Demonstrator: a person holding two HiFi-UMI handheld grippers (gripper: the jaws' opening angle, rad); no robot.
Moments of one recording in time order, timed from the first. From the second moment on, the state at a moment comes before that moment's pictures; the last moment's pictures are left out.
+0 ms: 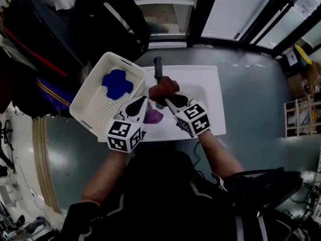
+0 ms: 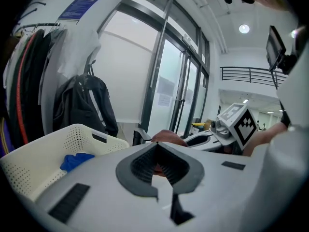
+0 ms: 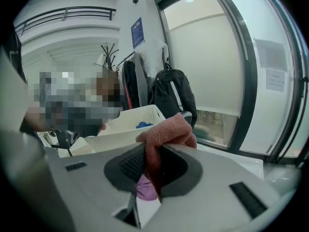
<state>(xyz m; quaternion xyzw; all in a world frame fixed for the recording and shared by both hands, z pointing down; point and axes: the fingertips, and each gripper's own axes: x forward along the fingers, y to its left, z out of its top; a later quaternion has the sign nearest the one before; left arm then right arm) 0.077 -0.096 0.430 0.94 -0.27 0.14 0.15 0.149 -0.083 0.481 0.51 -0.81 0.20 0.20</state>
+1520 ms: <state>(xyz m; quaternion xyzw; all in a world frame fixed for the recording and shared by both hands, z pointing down) -0.193 -0.148 0.347 0.84 -0.53 0.04 0.11 -0.104 -0.183 0.384 0.31 -0.92 0.09 0.20</state>
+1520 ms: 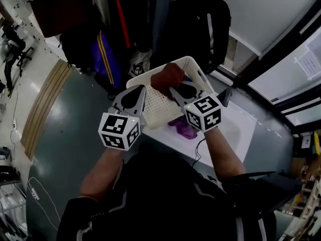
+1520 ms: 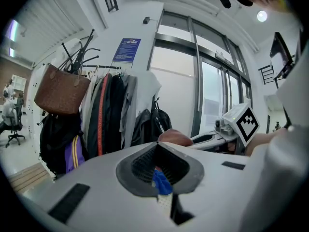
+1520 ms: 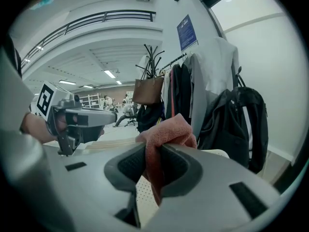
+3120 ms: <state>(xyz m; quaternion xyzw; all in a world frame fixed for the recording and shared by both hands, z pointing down) -0.219 -0.201 0.471 0.82 -0.51 0.09 0.24 -0.137 -0.248 0.641 0.22 -0.82 0.25 0.47</state>
